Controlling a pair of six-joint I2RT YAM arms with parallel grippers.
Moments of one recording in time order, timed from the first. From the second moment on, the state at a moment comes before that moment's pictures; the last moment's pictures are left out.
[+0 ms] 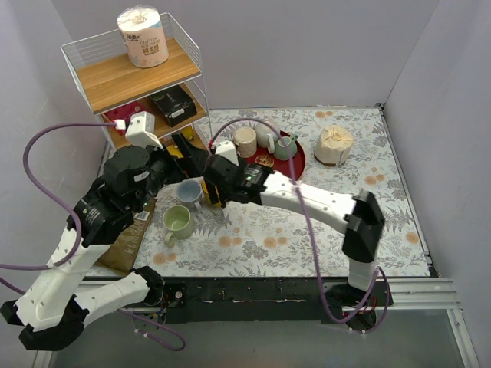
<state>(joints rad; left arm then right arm) -0.71 0.89 1.39 -0.73 -0.36 -0.62 1.14 1.93 1.76 -0.80 0.49 0.58</state>
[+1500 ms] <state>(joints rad) -0.71 1.12 1.30 -0.59 -0.19 -0.62 0.57 2.10 1.70 -0.24 0.30 0.23</state>
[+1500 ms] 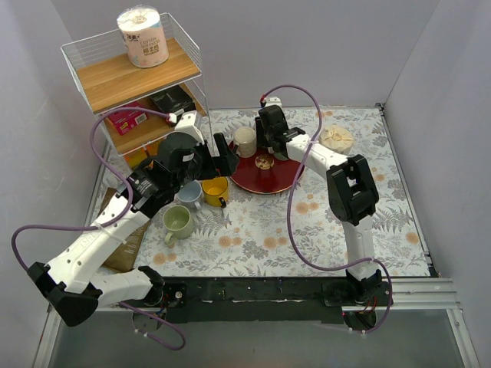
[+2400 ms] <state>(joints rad) -0.70 1.15 1.30 -0.59 -0.18 -0.59 0.53 2.26 1.79 -0.28 0.29 0.23</state>
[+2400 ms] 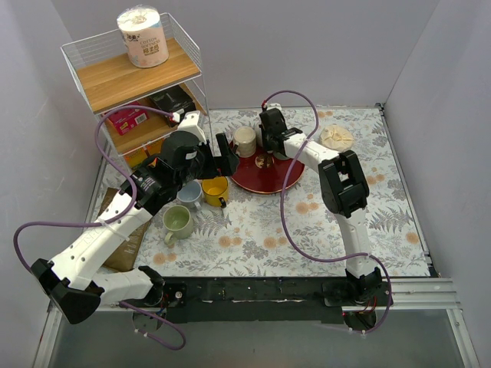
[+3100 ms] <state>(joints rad) -0.70 1.12 1.28 -0.59 -0.16 -0.60 0.51 2.14 1.80 -0.35 0.21 0.30</state>
